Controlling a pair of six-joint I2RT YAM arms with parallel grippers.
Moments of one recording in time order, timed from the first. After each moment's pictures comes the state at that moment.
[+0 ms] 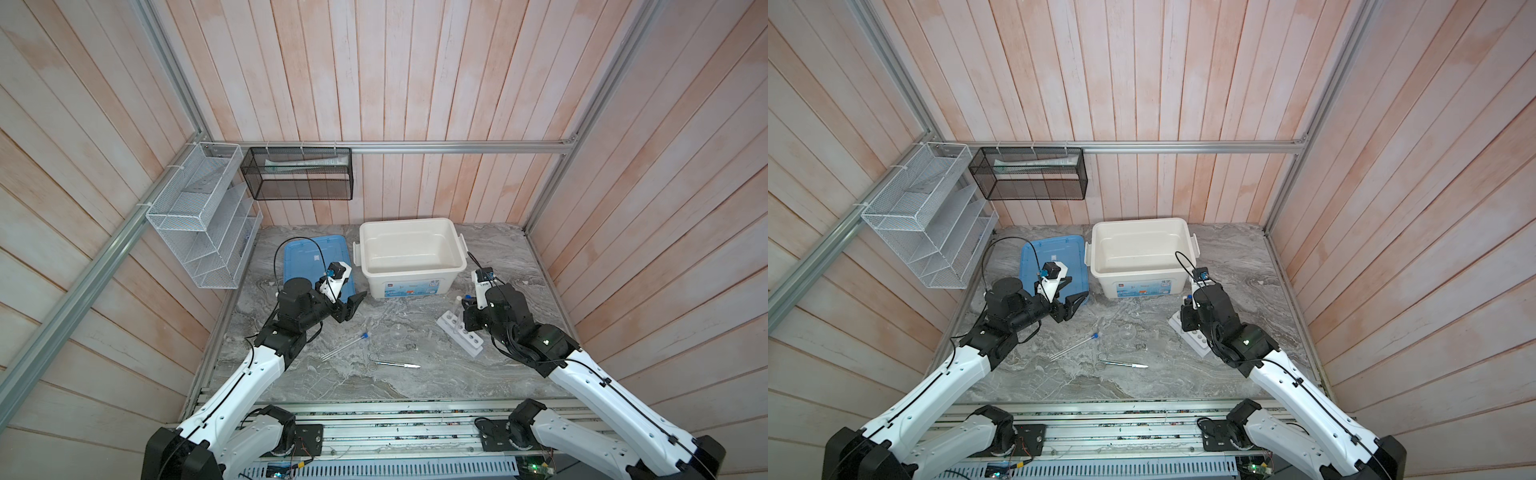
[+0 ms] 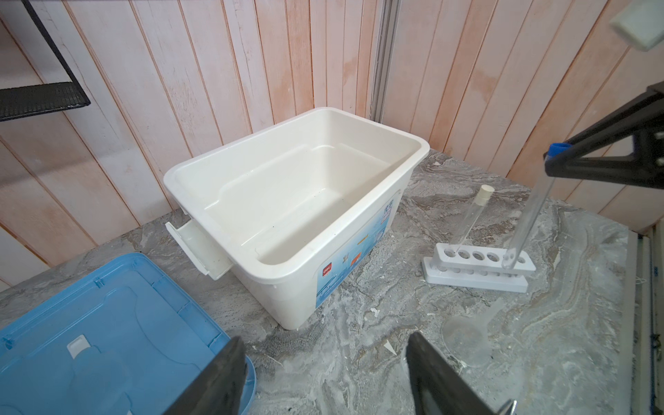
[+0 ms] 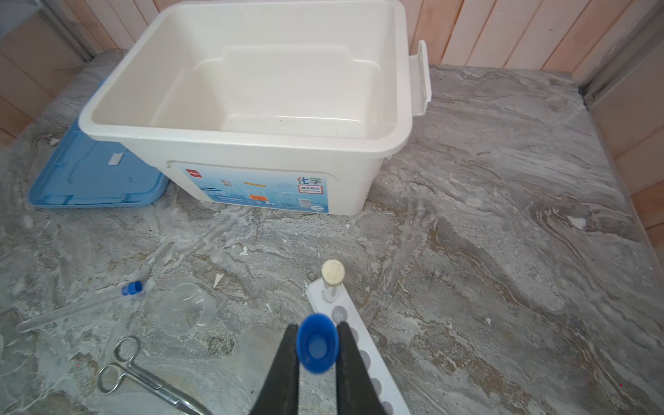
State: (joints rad) left arm -0.36 1.02 0.70 0.05 0.40 0.13; right arm 0.62 0.90 0.82 -0.54 0.27 0.31
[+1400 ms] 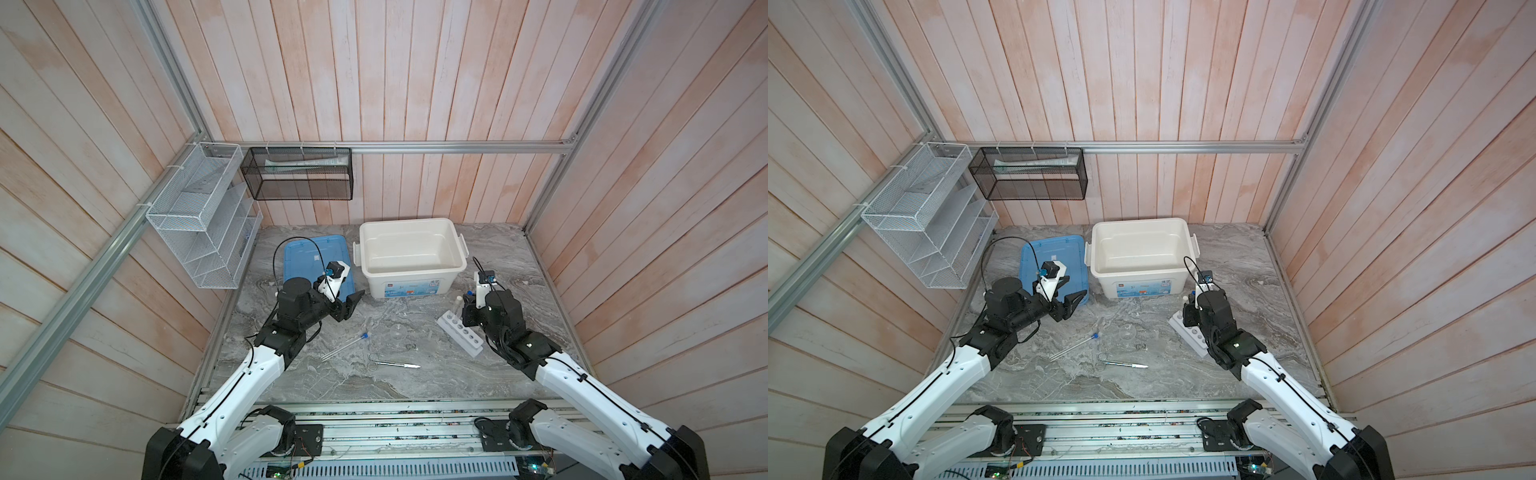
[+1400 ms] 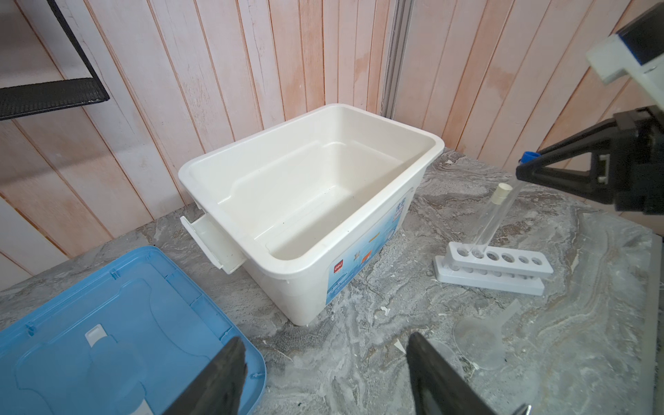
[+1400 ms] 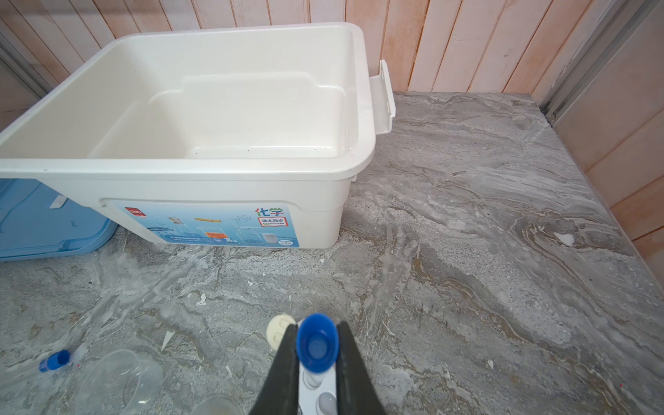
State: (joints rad) left arm -0.35 1.03 0.70 0.04 0.38 0.14; right arm 0.54 0.93 0.63 -0.18 0.29 0.25
